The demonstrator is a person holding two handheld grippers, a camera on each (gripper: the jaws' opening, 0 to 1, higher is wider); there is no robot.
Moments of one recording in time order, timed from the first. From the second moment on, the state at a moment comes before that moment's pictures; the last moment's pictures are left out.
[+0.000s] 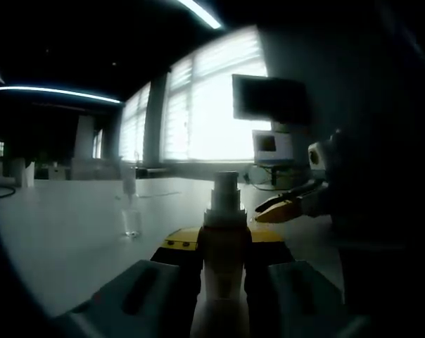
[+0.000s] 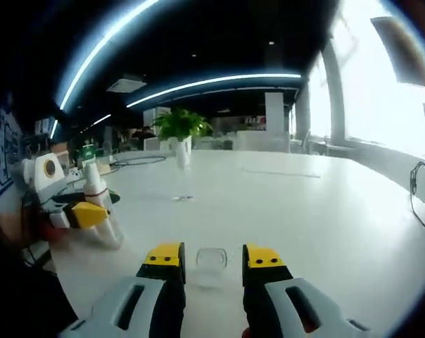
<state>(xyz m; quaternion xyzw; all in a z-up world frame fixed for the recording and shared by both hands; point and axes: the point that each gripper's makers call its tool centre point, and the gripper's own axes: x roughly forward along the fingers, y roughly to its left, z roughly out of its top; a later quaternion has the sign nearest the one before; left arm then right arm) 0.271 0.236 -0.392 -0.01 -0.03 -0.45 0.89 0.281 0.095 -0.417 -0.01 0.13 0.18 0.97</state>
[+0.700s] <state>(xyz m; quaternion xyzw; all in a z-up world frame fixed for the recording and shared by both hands) 0.271 0.236 -0.392 -0.01 -0.03 -0.45 0.89 0.277 0.101 -0.388 -0.01 0.07 0.19 0.98</state>
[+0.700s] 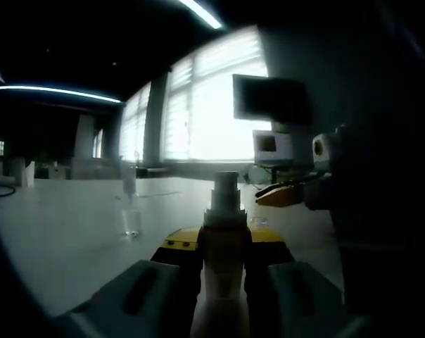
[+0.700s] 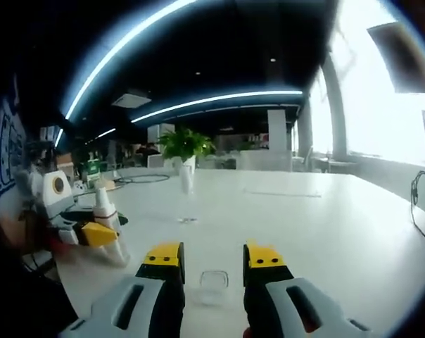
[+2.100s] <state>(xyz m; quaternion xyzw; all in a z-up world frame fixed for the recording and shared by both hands) 0.270 0.235 -0.392 -0.01 -0.03 -0.45 0.89 0.249 0.162 -0.324 -0.04 -0.05 0.31 0.95</state>
